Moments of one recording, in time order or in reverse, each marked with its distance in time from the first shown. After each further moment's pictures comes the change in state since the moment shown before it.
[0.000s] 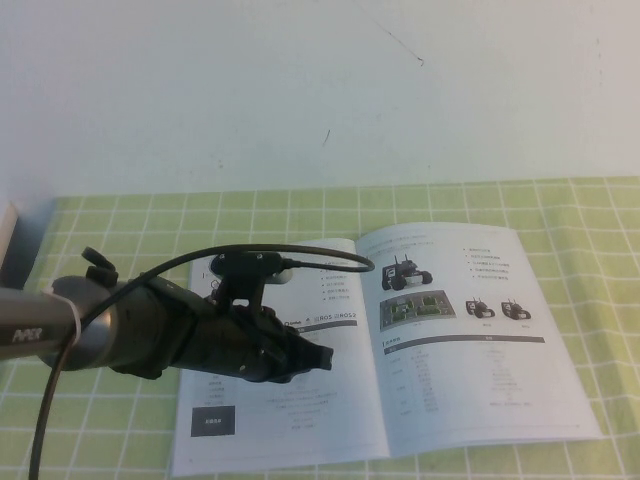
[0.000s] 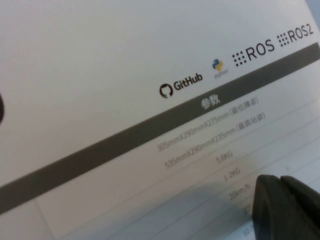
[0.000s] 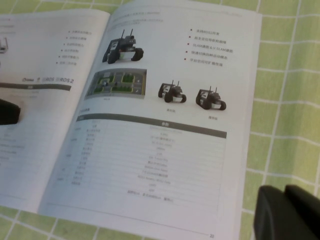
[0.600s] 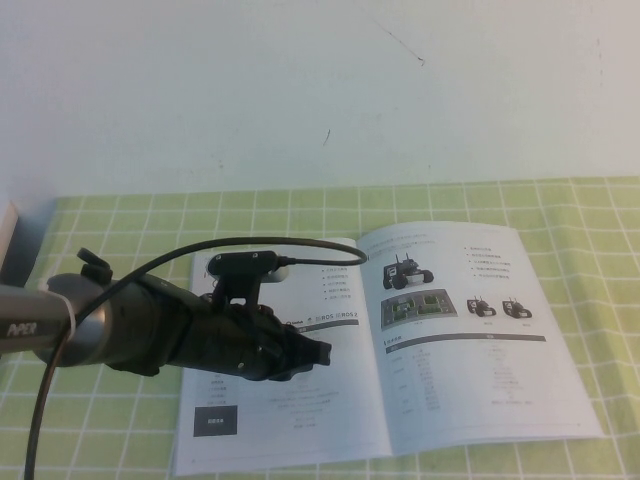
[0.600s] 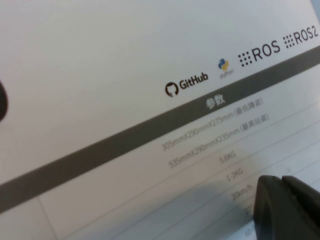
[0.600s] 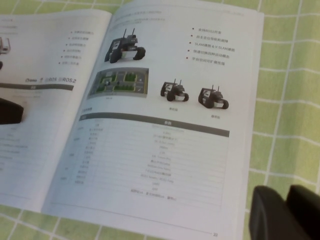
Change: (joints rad) right arm 0.000 0.000 0.000 0.000 0.000 0.002; left arm 0.000 0.029 -0.010 -0.029 0.015 0.007
